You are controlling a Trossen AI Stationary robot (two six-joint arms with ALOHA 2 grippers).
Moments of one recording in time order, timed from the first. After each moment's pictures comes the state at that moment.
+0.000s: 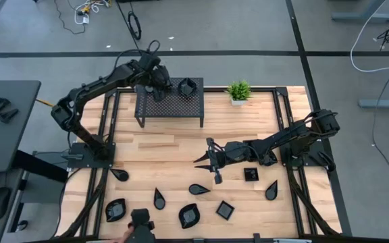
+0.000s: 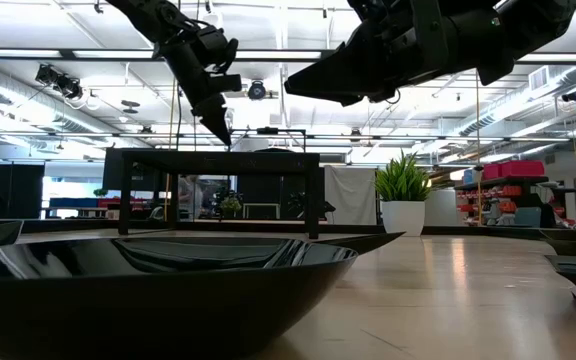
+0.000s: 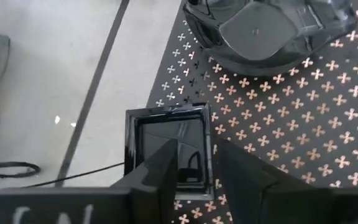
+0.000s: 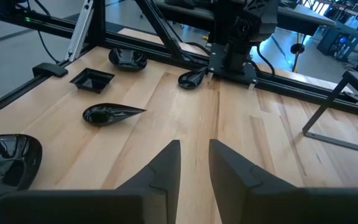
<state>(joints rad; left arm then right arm) 0.76 1.58 1.33 -0.60 -0.01 0.55 0.21 1.65 0.75 0.62 0.05 -0.18</state>
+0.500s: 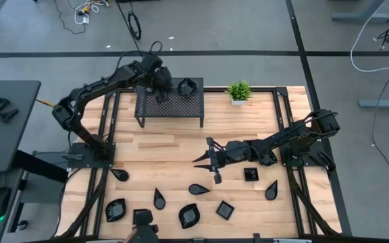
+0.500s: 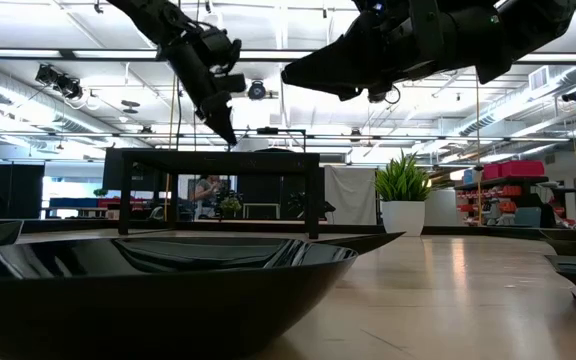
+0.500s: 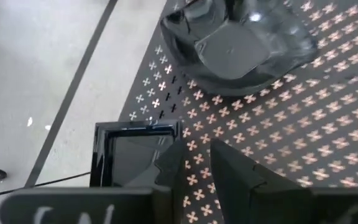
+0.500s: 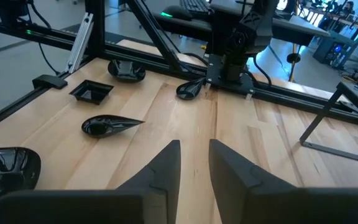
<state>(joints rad) 0.75 1.60 1.33 -0.59 0.05 0.47 0.21 1.65 0.75 0.66 0.05 -0.18</state>
